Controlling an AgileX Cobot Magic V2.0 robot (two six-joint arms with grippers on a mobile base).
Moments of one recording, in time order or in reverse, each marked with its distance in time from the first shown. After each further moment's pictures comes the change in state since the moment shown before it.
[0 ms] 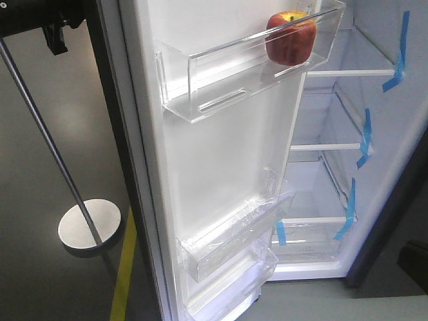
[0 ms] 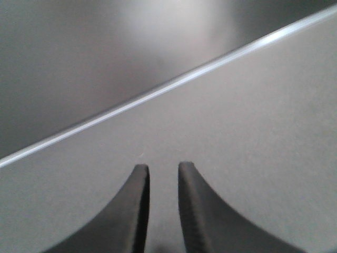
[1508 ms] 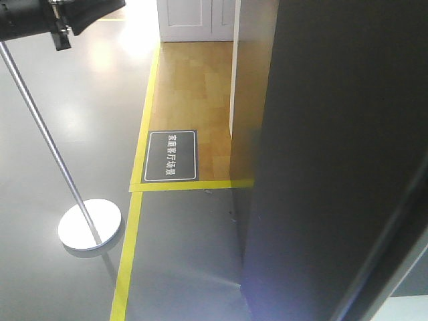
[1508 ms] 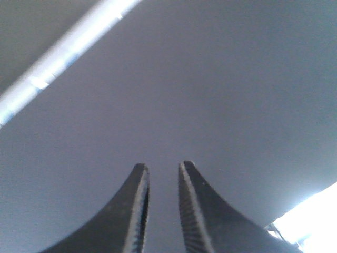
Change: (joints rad) left arm 0.034 -0.003 -0.001 0.012 0.251 0.206; right arm 0.000 0.123 -0.001 0.088 -0.332 -0.017
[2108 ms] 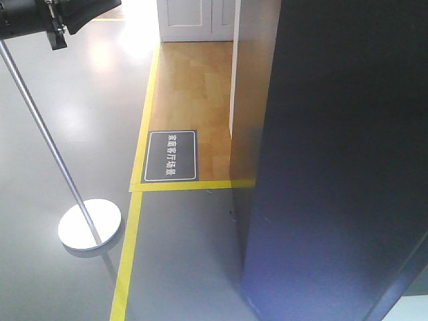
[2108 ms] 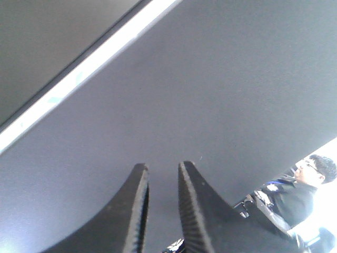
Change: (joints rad) left arm 0.013 0.000 0.000 0.000 -0.013 0.000; right arm 0.000 0.450 -0.307 0.014 -0.409 -0.089
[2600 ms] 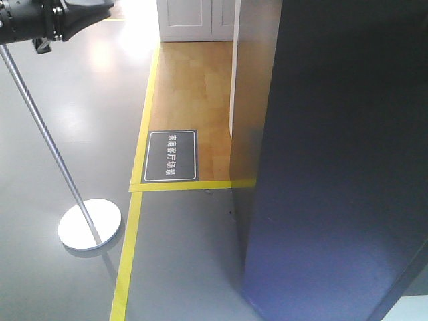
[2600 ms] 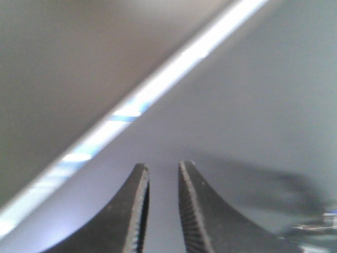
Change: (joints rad) left arm 0.000 0.000 0.000 0.176 -0.212 0.000; right arm 0.001 0.280 -0.172 0.019 -0.166 -0.001
